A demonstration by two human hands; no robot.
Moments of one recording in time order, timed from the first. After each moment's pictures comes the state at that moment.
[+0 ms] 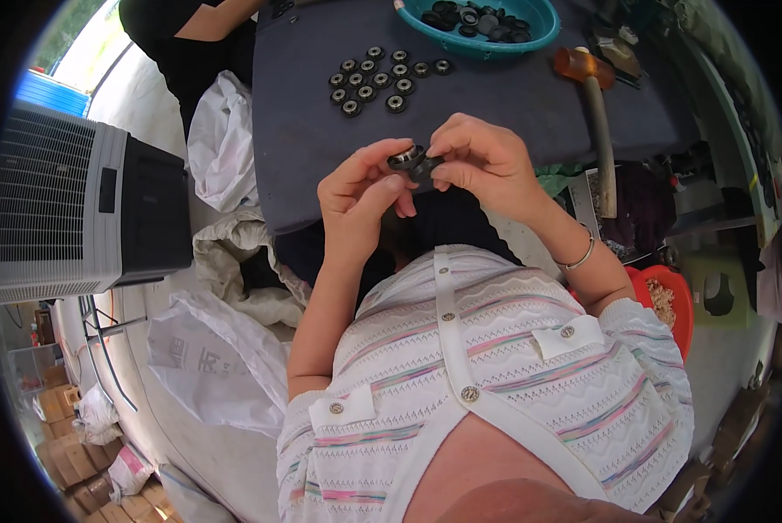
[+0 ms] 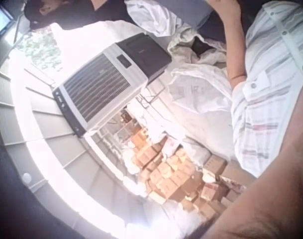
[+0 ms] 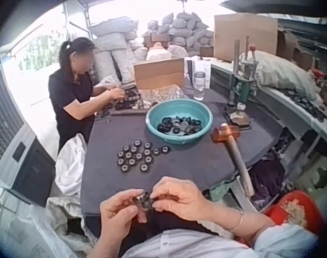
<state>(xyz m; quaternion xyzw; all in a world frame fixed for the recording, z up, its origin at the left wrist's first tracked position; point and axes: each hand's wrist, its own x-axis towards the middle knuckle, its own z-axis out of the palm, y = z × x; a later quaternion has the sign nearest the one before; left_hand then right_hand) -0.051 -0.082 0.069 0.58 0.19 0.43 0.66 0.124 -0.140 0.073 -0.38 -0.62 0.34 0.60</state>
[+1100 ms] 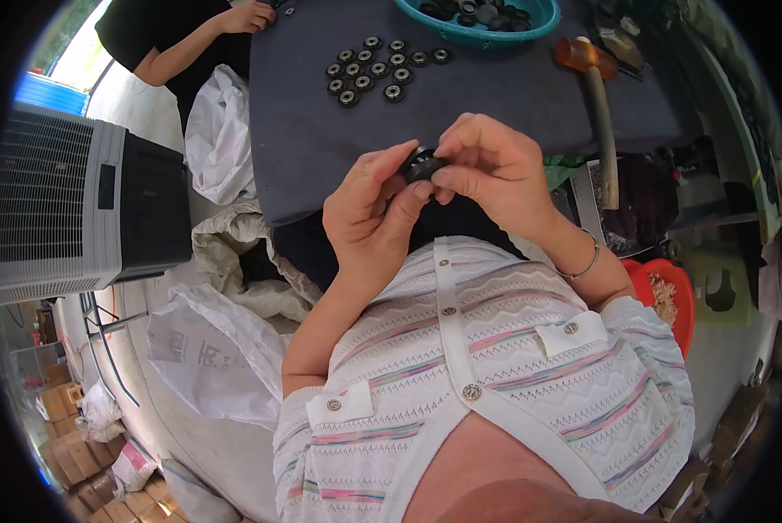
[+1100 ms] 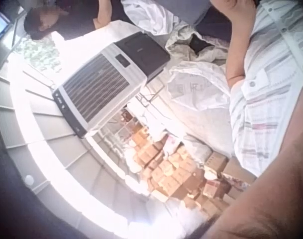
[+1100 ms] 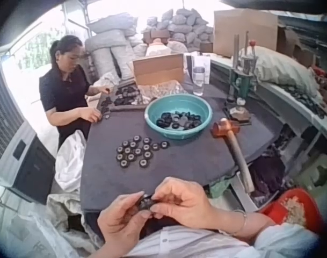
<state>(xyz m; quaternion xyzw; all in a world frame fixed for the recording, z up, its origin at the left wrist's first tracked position) -0.048 -0.113 0.076 0.65 0.16 0.49 0.56 0.108 -0.165 0.087 -0.40 -0.54 0.38 0.64</state>
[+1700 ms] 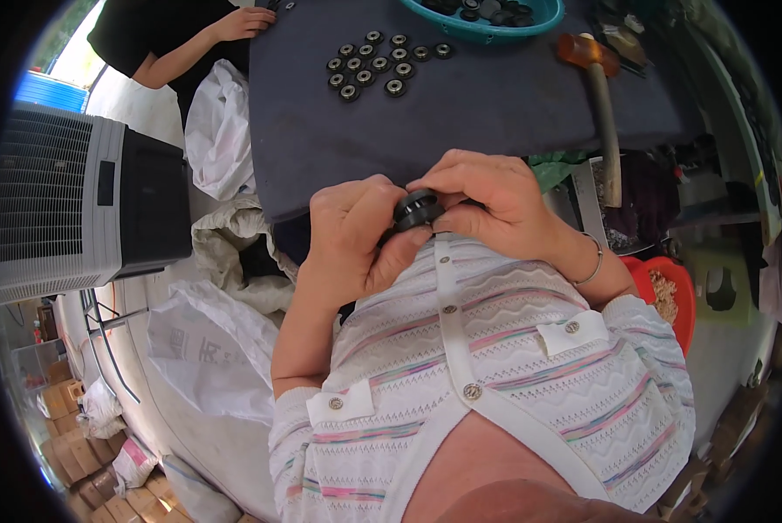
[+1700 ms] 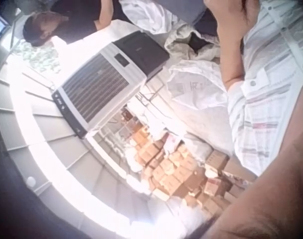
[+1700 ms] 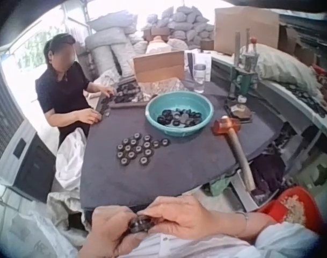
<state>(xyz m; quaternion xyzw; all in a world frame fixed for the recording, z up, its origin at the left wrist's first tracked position) -0.075 -0.093 0.108 0.88 0.08 0.37 0.29 0.105 -0.171 0.099 -0.38 -0.73 0.22 0.53</state>
